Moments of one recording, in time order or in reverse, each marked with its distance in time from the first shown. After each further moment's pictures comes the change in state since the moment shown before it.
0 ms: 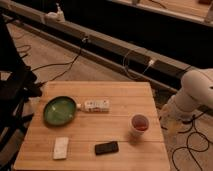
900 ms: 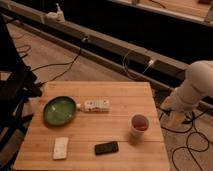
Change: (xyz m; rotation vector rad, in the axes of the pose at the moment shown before) arm -0.004 -0.036 -0.034 0.053 -0.044 -0.013
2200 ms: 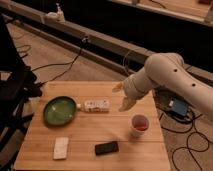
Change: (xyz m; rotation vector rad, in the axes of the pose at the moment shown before) arm -0.218 -0.043 0.015 0.173 -0.303 -0.330
